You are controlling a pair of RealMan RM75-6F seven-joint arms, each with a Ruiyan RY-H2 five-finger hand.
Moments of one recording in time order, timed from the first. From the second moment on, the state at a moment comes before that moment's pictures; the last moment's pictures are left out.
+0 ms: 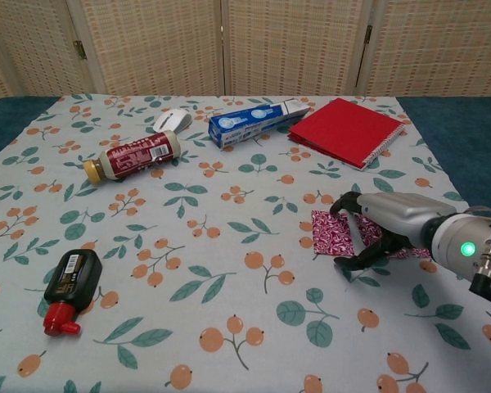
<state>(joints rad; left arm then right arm) -0.04 -1.22 0.02 -1.39 1.56 1.51 -0.10 0.69 -1.69 0.09 -1.53 -0.72 1.05 -0.65</state>
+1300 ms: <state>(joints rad) -0.04 -1.23 0.02 -1.36 1.55 1.51 -0.13 0.71 -1.72 0.11 -1.50 -0.70 1.04 -0.68</state>
